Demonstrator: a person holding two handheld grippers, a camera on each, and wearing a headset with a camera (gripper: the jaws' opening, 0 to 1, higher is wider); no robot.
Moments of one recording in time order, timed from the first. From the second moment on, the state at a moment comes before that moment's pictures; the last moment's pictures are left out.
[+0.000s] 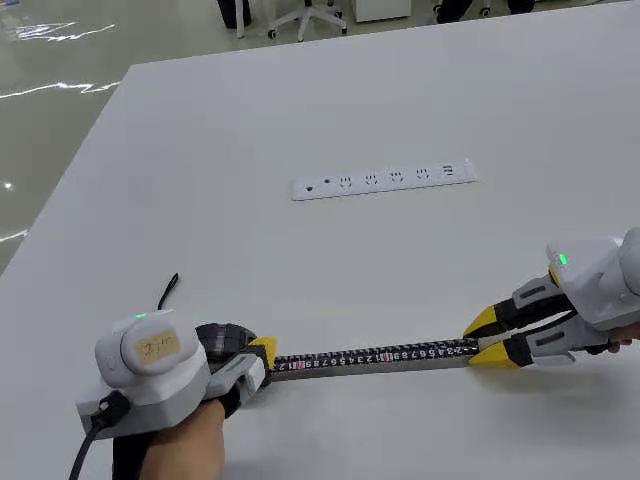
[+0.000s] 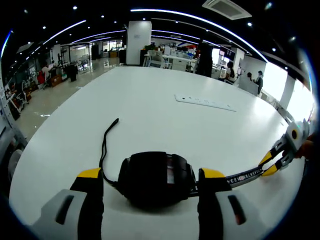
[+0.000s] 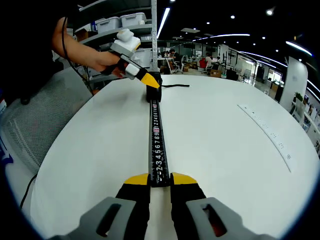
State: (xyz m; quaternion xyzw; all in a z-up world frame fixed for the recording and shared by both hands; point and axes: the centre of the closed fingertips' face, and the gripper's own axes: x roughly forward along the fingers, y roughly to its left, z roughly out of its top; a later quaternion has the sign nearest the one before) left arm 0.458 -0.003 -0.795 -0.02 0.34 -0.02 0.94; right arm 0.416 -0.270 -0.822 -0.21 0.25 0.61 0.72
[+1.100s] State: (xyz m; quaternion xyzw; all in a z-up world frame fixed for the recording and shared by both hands) left arm 0.458 -0.009 -0.798 0.02 0.36 0.00 0.93; right arm 0.419 -0.272 -0.822 -0.22 0.24 0.61 0.72
